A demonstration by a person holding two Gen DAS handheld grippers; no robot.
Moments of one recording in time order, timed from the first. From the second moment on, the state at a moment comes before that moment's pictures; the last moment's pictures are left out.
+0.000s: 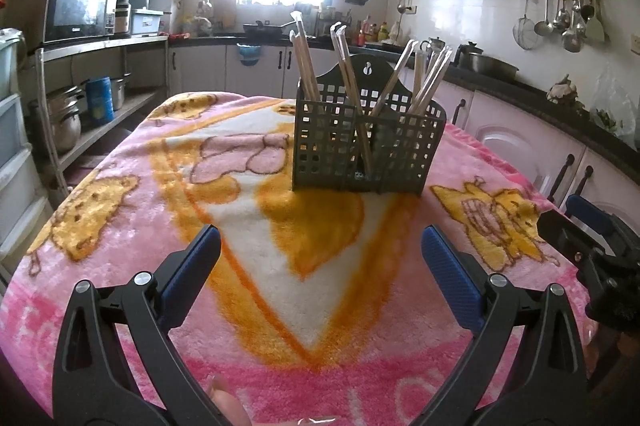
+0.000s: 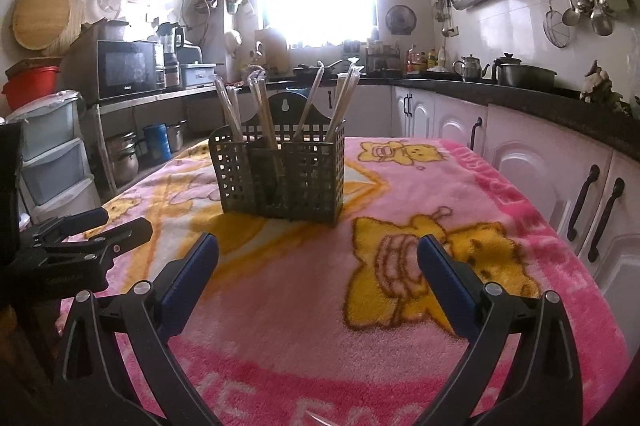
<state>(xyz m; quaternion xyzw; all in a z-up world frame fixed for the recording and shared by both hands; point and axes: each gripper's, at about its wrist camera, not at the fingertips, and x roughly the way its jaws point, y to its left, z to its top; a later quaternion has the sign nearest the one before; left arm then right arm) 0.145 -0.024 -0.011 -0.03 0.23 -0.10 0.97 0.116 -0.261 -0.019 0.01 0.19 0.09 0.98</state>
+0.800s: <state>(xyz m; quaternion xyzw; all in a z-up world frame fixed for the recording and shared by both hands) 0.145 -0.019 -0.009 -0.04 0.22 -0.10 0.97 0.120 -0.262 -0.022 0.02 0.20 0.08 0.98</state>
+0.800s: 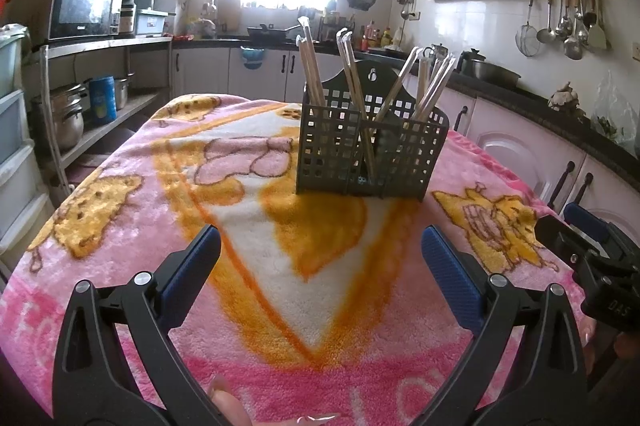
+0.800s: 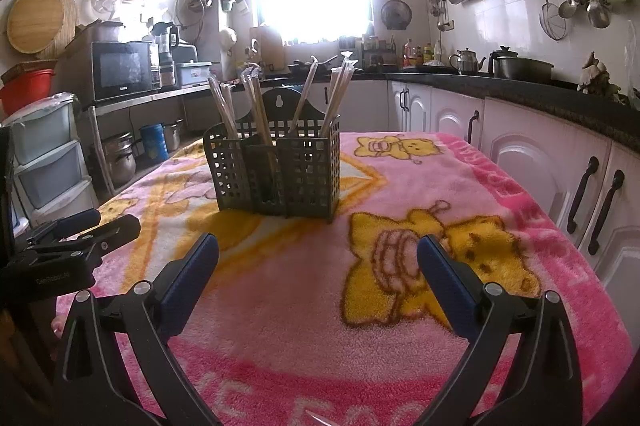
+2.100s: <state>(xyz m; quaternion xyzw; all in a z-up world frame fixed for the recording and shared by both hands) 0.147 -0.020 -0.011 -0.04 0.23 -0.11 0.97 0.120 -0.262 -0.021 0.02 0.20 0.08 0.98</state>
